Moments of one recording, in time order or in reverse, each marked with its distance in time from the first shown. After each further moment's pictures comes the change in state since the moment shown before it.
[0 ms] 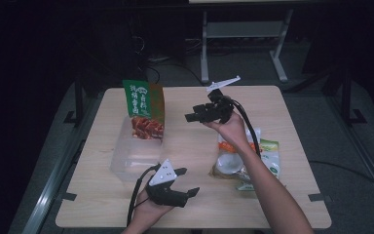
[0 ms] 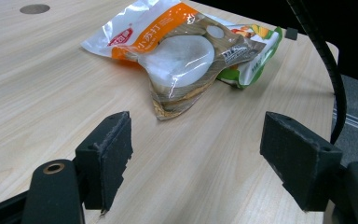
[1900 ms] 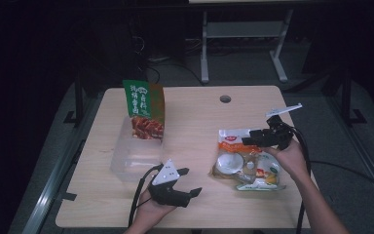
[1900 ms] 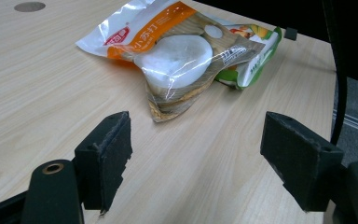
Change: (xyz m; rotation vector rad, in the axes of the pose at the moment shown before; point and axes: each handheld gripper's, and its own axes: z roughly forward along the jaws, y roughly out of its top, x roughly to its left) left arm -0.003 0.002 0.006 0.004 -0.005 -0.003; right arm -0.034 -0.119 -0.121 0.102 -0.190 0.183
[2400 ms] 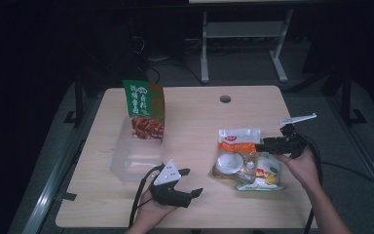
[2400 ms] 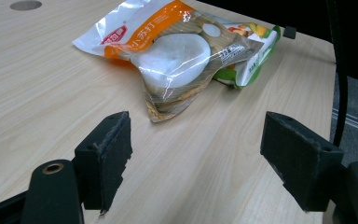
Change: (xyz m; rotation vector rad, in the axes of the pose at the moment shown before) left arm -0.001 0.000 0.002 0.011 -0.005 0.007; right arm -0.022 -0.037 -0.016 0.003 -0.074 0.080
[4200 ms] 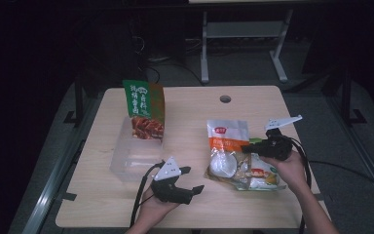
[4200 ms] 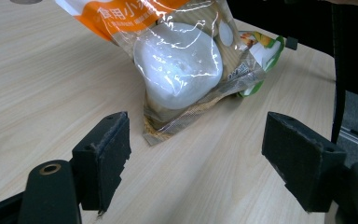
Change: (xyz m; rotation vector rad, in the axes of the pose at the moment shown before) left arm 0.006 0.003 0.006 -0.017 -0.008 -0.058; right arm 0.052 0.011 0.012 -0.051 0.179 -0.186
